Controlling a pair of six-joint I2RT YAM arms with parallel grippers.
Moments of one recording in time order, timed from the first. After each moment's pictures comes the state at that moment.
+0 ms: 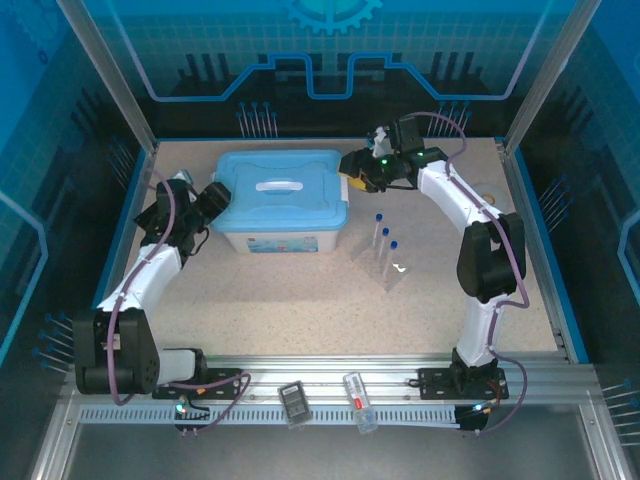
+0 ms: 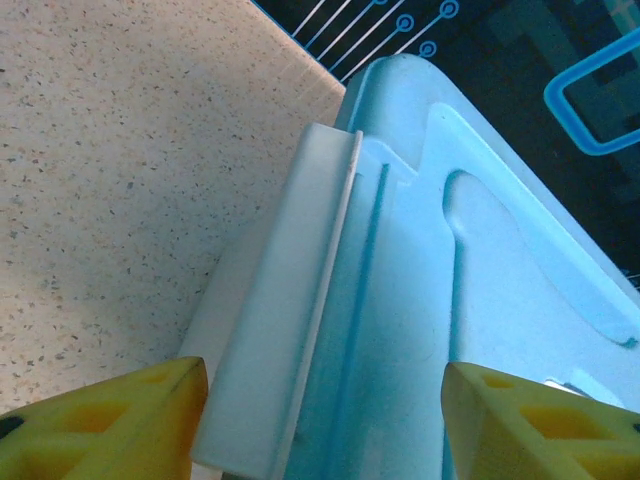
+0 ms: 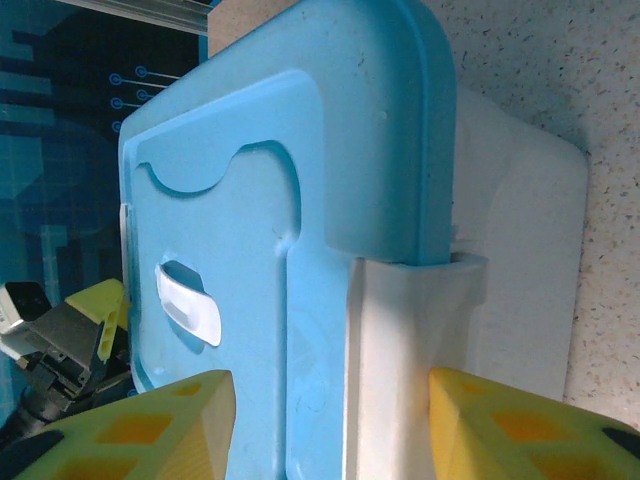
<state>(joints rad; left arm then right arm) 0.07 1.30 0.82 -0.04 0.17 -0.72 0.30 1.95 1.71 -0.56 -0.68 0.72</state>
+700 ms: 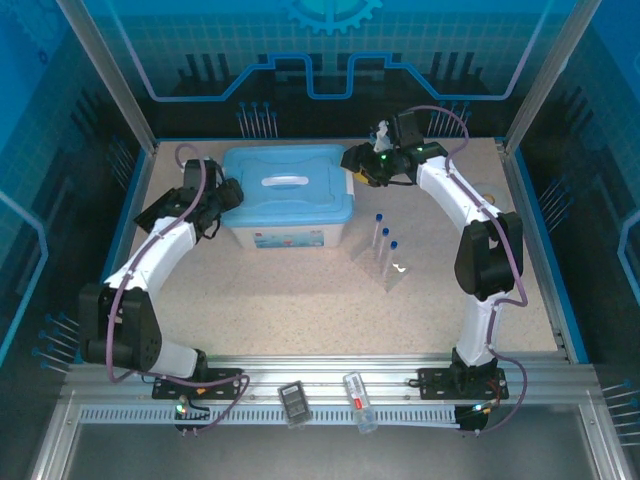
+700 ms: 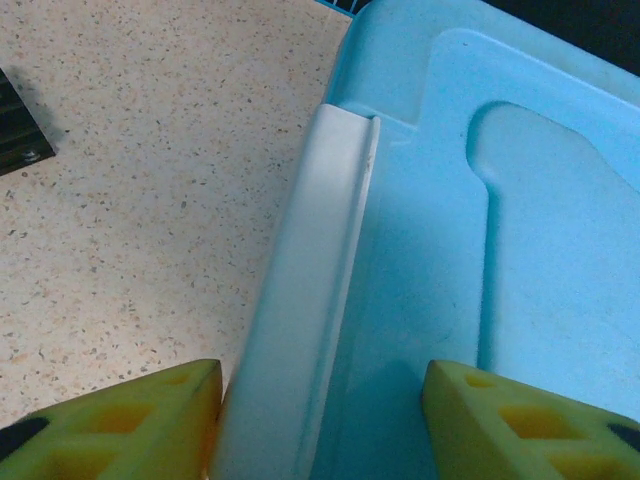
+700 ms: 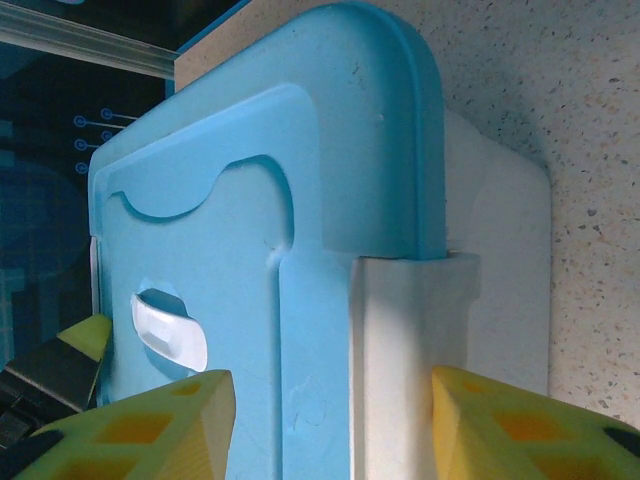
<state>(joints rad) -0.09 1.44 1.07 -0.33 -0.09 -0.50 0.31 1.97 1.78 -0.59 -0.57 0.71</state>
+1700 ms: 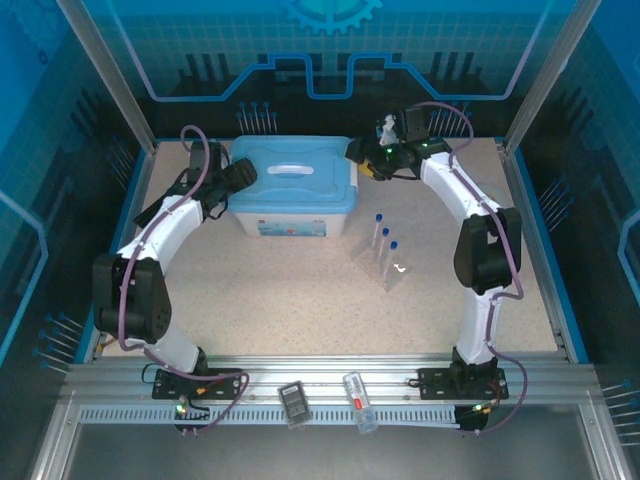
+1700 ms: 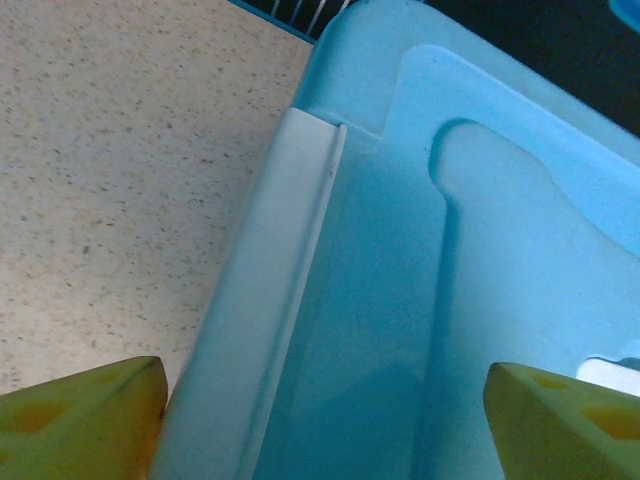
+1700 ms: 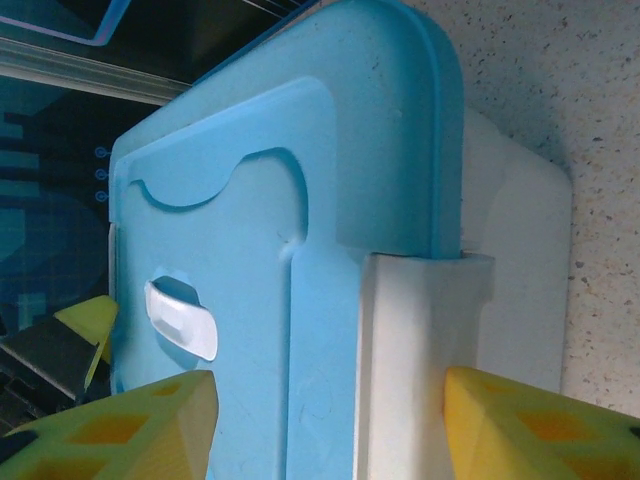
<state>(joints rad) -0.06 1.61 1.24 -0.30 0.03 -0.57 0.25 2.01 1.81 -0.55 -0.61 0.72</state>
